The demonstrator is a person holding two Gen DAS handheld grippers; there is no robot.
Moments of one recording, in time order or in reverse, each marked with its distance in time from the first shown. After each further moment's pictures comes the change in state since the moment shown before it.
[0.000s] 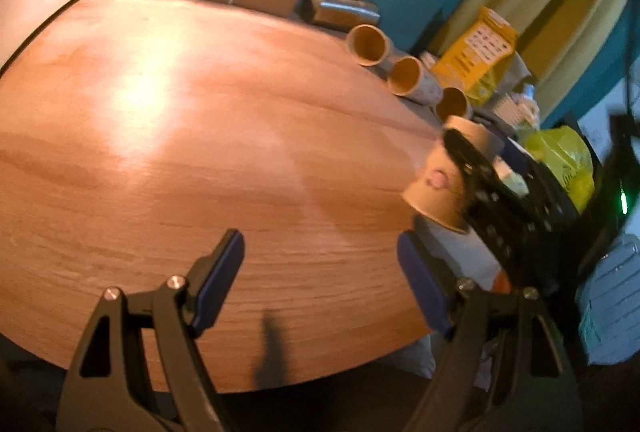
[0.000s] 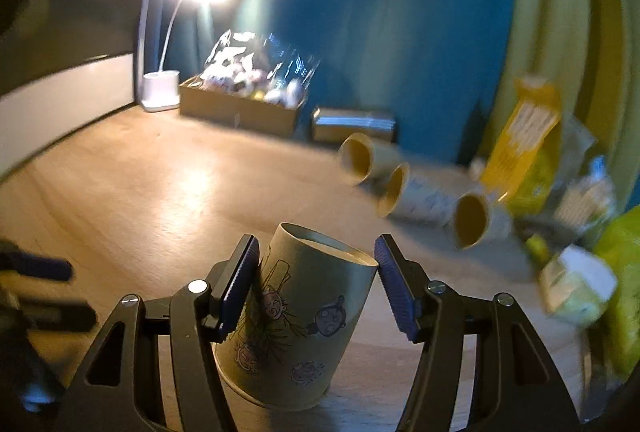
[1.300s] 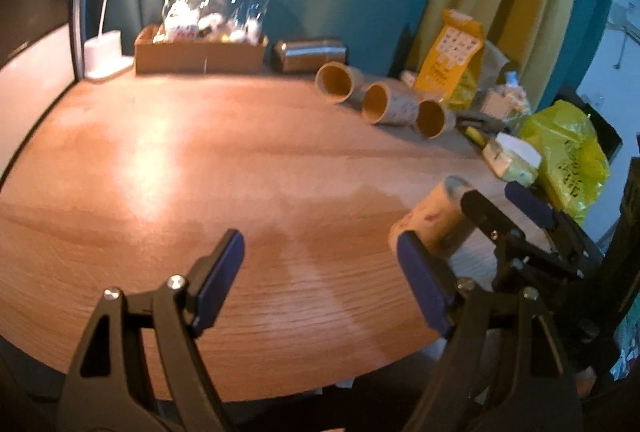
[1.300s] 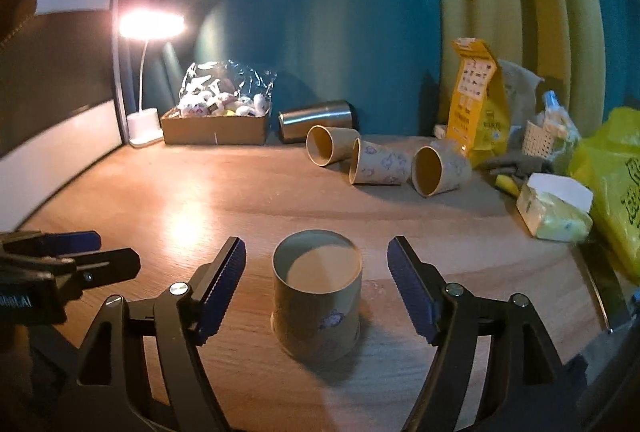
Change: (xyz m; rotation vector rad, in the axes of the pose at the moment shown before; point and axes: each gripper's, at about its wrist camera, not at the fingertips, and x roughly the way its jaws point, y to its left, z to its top) left arm -0.028 -0.057 -0.009 0.212 -0.178 0.079; right arm -0.065 -0.041 -0.024 0.281 0.049 0.019
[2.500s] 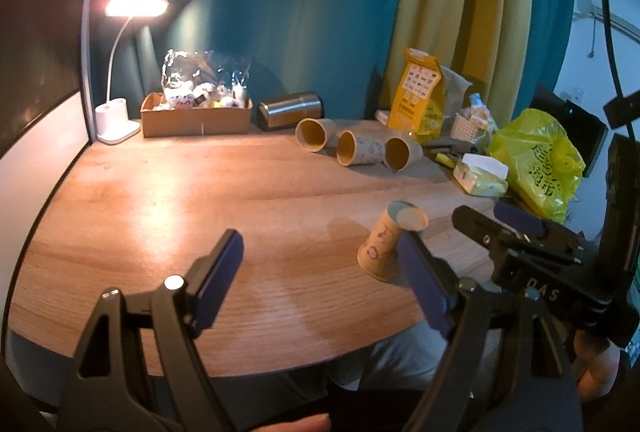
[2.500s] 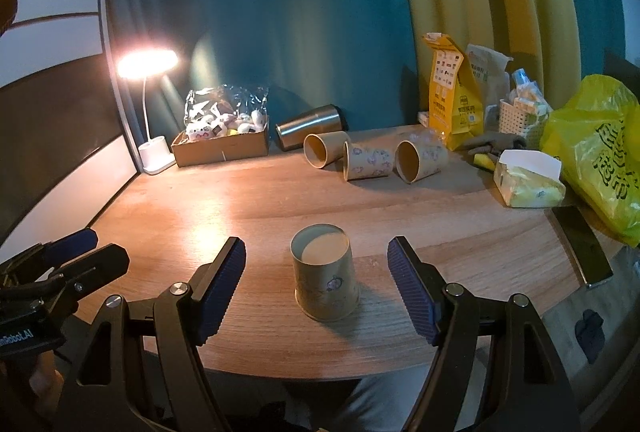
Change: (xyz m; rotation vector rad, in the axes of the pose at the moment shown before) left arm -0.076 -0.034 -0.006 0.098 -0.156 0.002; right arm -0.063 -0.013 0.015 0.112 0.032 0.027
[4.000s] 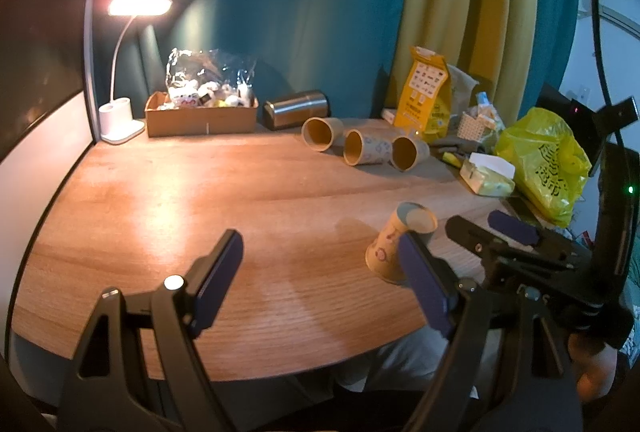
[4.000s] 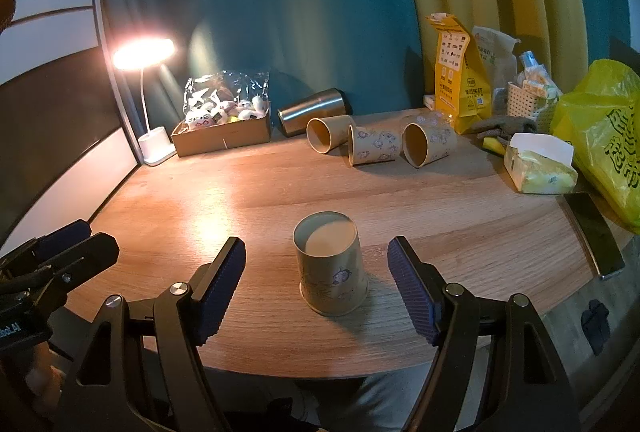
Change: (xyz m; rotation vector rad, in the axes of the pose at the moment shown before) left arm 0.003 0.007 0.001 0.002 0.004 0.016; right arm 0.015 -0.001 -0.004 0.015 0.049 0.020
